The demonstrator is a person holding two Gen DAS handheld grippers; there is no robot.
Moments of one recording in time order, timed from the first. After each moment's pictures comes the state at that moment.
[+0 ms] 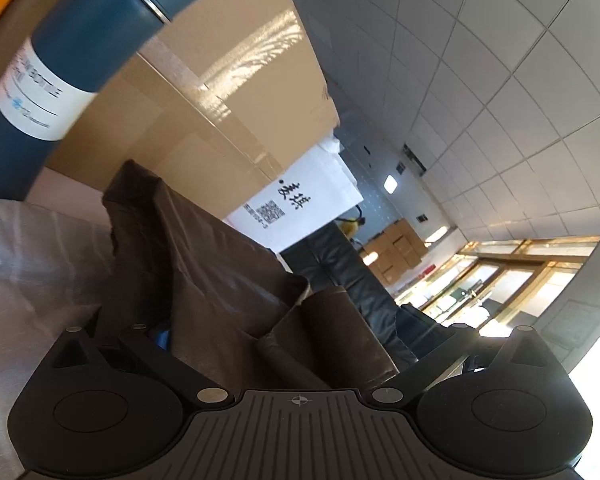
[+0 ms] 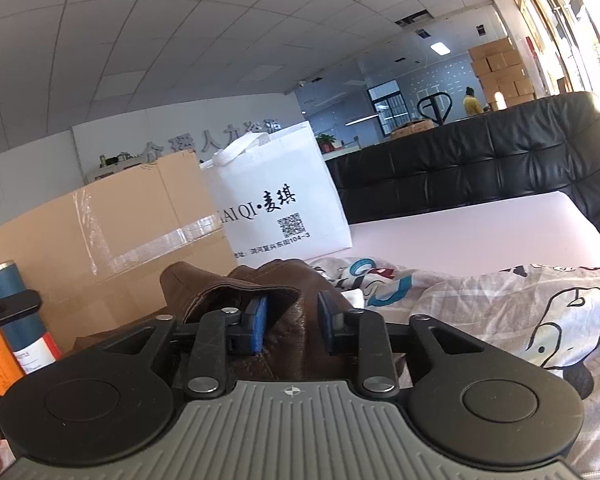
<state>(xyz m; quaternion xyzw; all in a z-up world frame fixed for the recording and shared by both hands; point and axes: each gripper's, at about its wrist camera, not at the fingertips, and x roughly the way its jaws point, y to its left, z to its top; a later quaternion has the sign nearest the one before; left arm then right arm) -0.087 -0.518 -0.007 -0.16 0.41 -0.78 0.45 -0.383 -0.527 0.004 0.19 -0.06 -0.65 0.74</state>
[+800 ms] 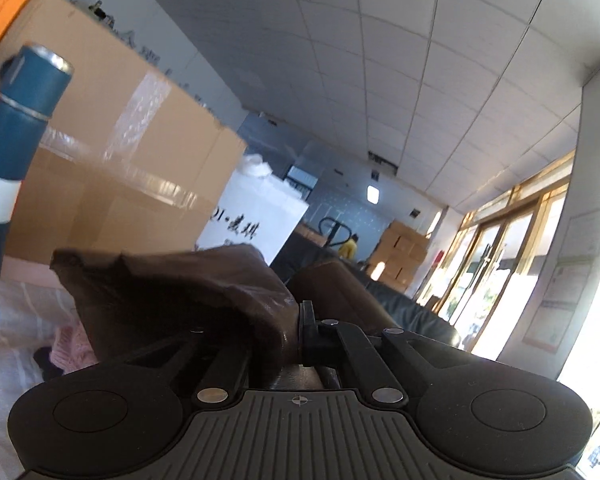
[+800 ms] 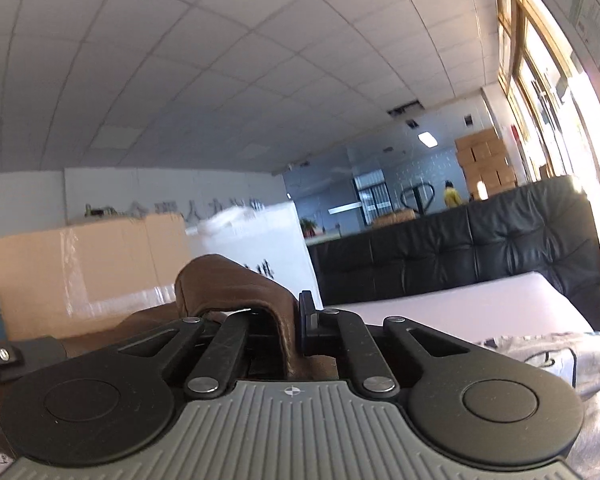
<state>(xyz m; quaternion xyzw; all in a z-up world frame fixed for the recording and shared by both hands) -0.152 -0.399 0.029 -0.14 0.21 -0.82 0.51 -0.372 -0.503 -0.003 0.04 -0.14 -0.69 0.71</state>
